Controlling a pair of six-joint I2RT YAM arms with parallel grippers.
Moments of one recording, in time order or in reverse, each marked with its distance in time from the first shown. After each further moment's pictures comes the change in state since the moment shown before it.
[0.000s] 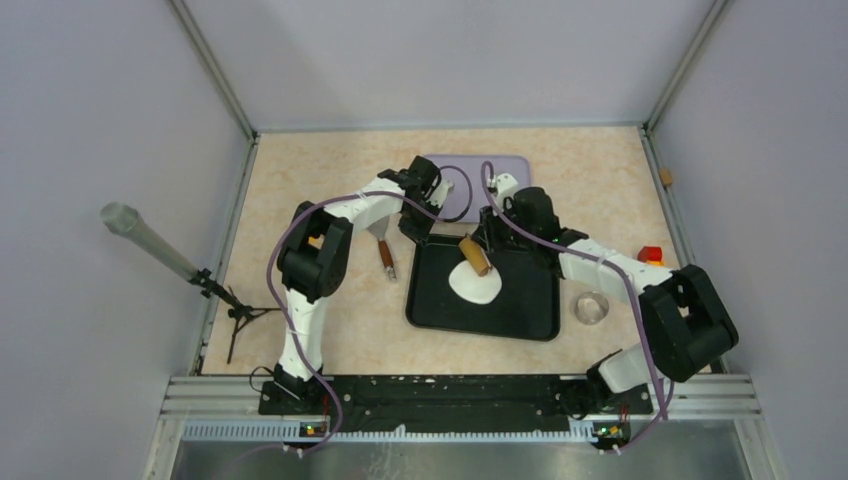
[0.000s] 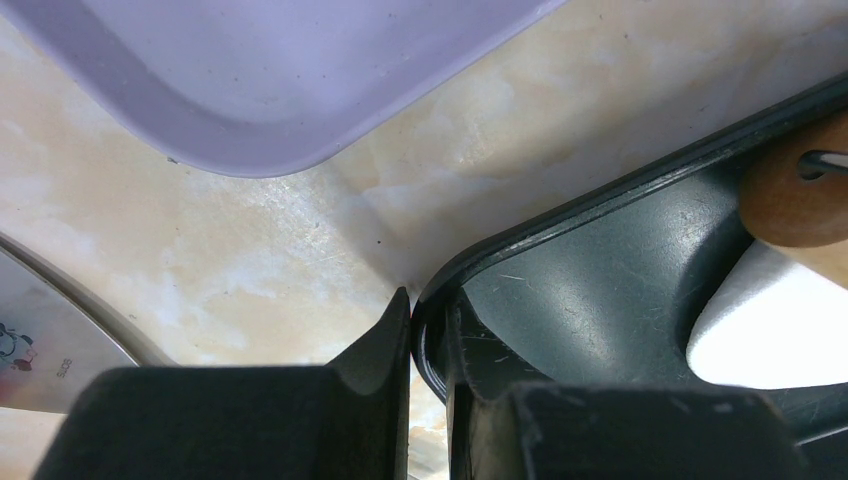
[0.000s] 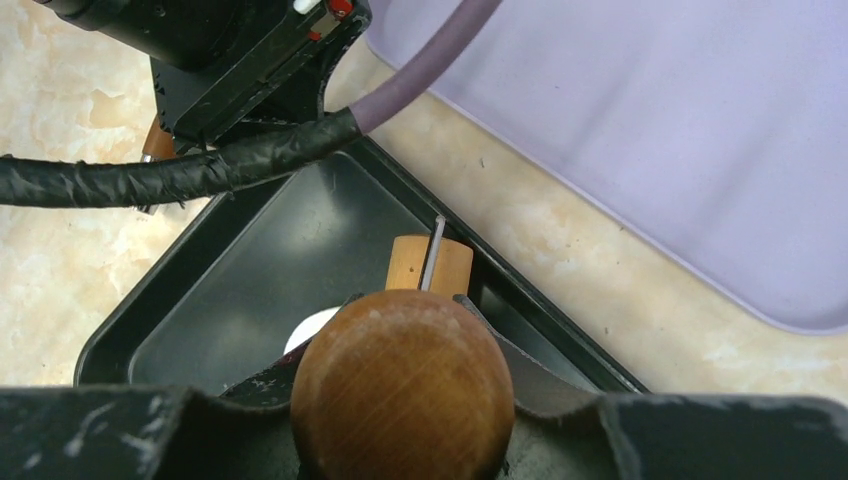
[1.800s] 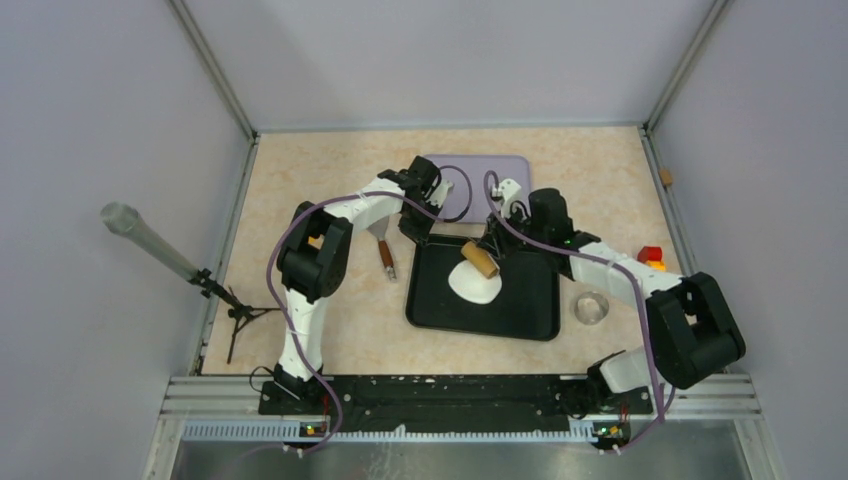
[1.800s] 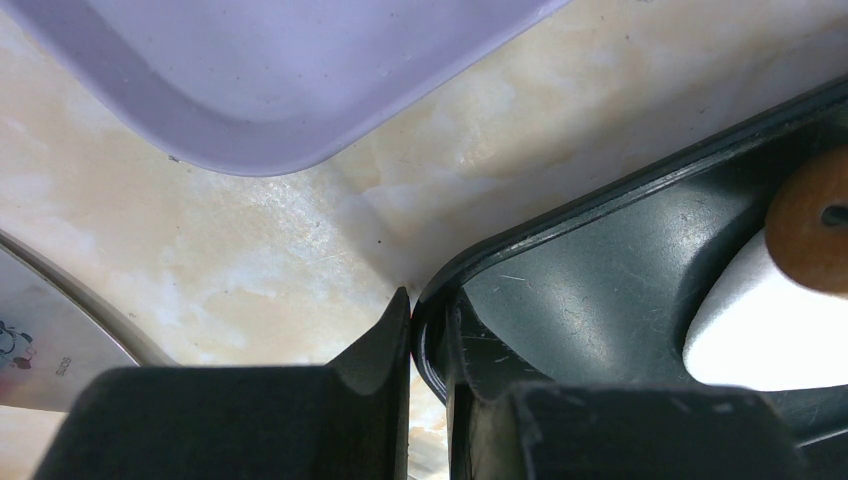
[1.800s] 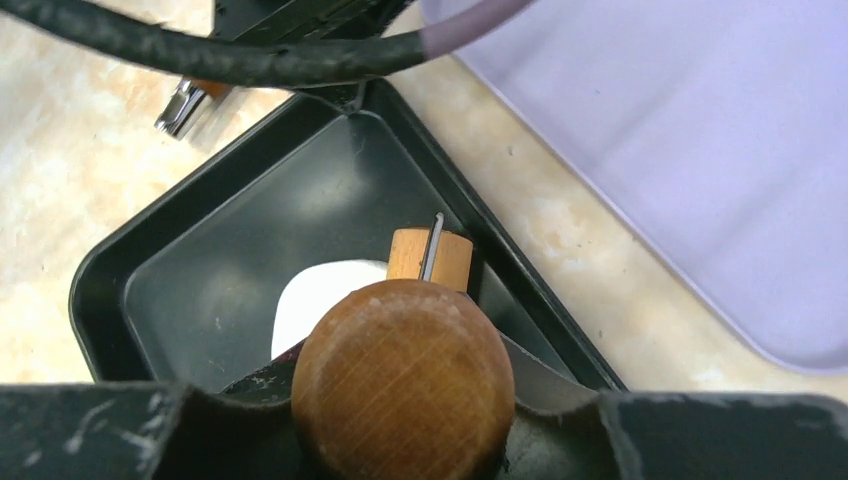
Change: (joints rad) left arm -0.001 -0.003 -0.004 0.004 -0.005 -0.005; right arm -0.072 -0.032 -0.043 -0.002 -0.184 -0.152
